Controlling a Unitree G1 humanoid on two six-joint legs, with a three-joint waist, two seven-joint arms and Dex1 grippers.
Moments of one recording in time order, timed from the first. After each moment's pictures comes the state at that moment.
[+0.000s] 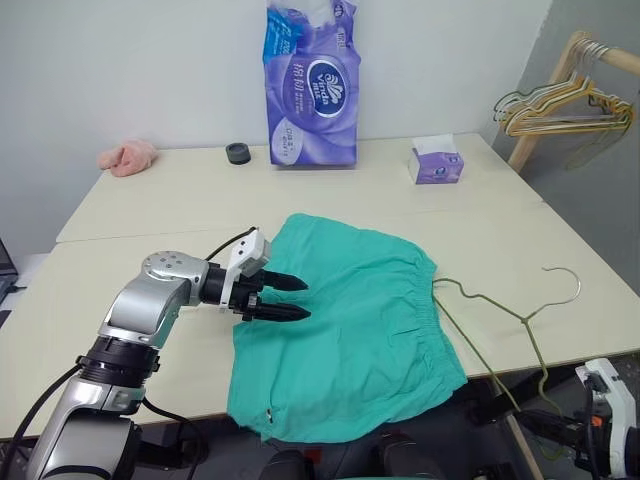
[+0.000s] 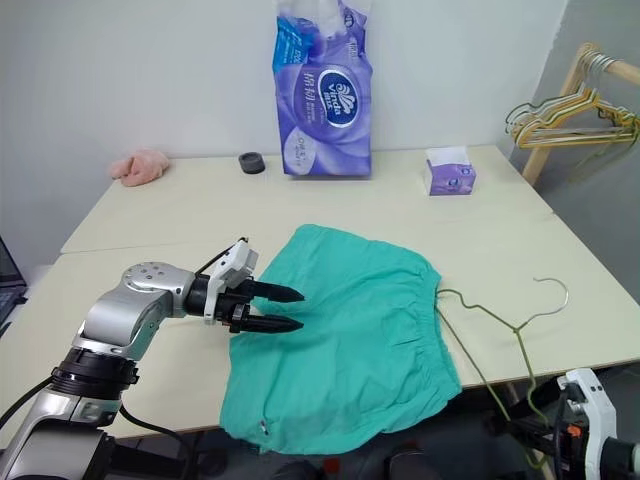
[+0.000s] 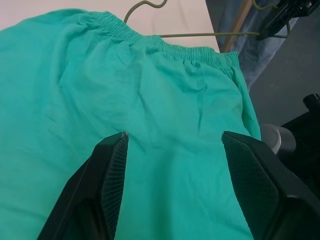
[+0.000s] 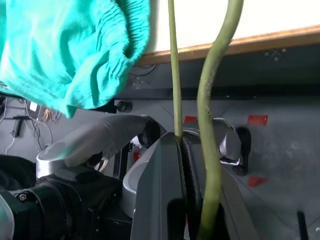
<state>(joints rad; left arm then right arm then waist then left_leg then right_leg) -0.50 0.71 -0.14 0.09 -0.37 0.50 -1.41 0.50 -0.70 -0.68 -0.63 0.79 1.36 0.81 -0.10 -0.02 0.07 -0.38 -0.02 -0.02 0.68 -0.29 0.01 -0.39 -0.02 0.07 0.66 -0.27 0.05</state>
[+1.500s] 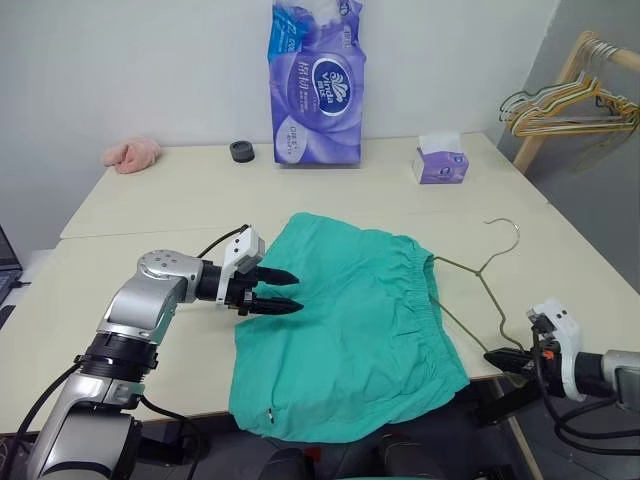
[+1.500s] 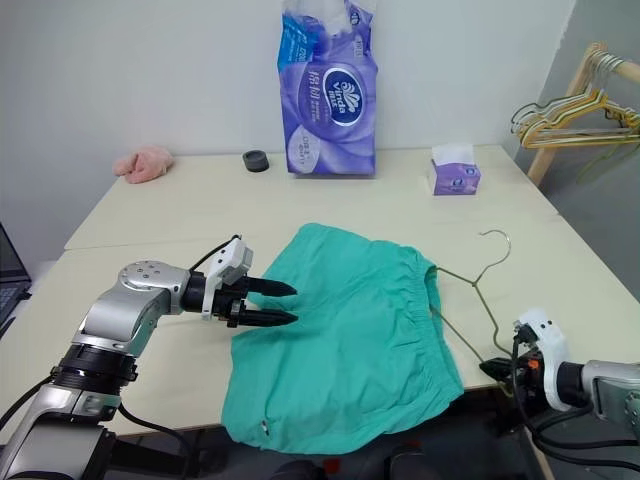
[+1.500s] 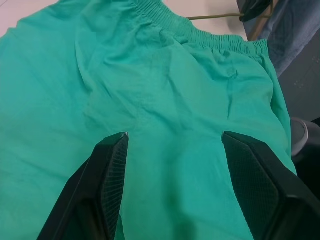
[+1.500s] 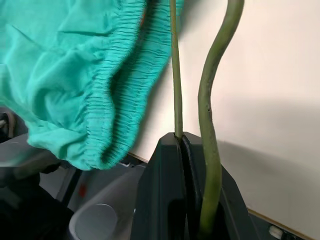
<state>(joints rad) -0.52 0.71 -0.14 0.19 -0.33 0.43 -1.38 0.13 -0.86 -0.27 -0.41 0.71 1.12 0.76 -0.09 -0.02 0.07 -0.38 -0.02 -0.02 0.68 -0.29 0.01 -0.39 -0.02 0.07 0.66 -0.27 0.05</state>
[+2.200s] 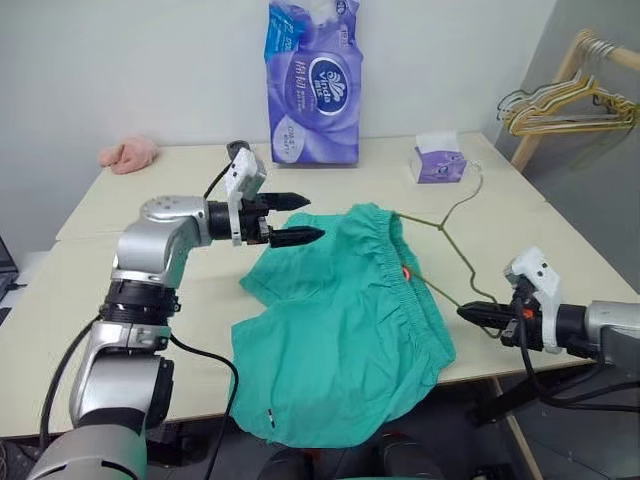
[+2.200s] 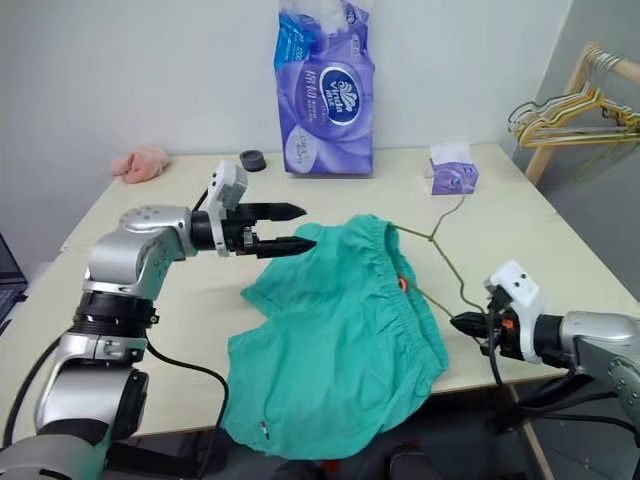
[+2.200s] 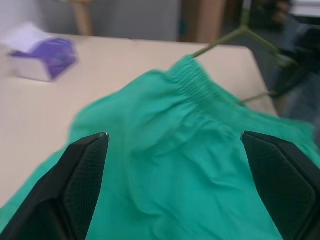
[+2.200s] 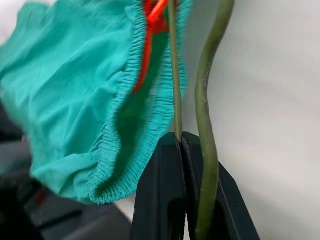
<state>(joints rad) -0.85 0.65 -0.11 0.31 -0.37 0.47 -1.39 -0.11 -0.97 -0.14 -0.59 0.69 1.06 0.78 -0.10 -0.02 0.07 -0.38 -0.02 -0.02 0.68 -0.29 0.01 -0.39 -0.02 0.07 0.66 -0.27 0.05</state>
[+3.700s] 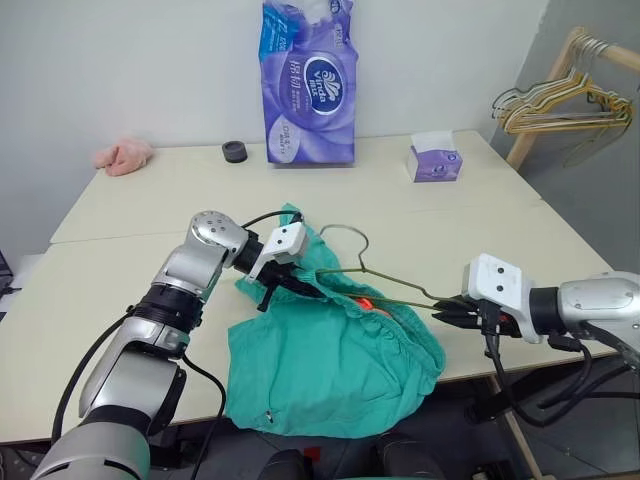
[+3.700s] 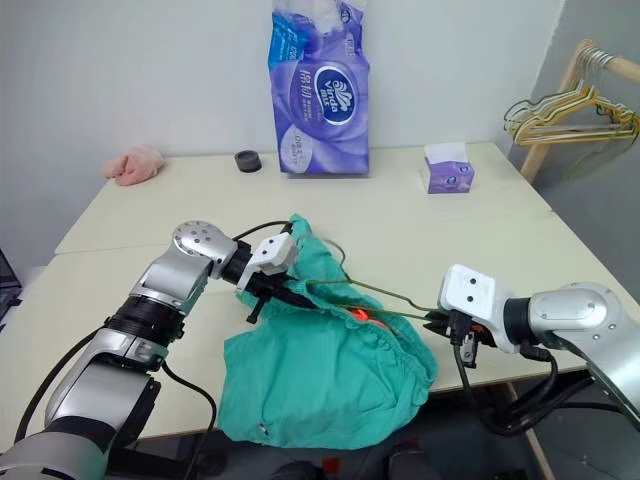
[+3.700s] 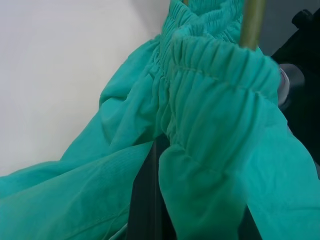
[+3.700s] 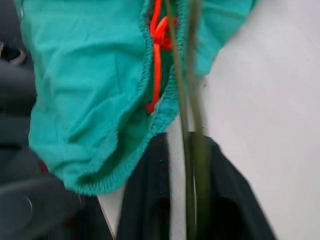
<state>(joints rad) -0.81 0.58 -0.32 0.48 -0.13 0.11 -1.60 -0.19 -1.16 0.03 -0.70 0.48 0.79 0.93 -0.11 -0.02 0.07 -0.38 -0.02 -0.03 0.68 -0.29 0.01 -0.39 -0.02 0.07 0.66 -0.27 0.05</state>
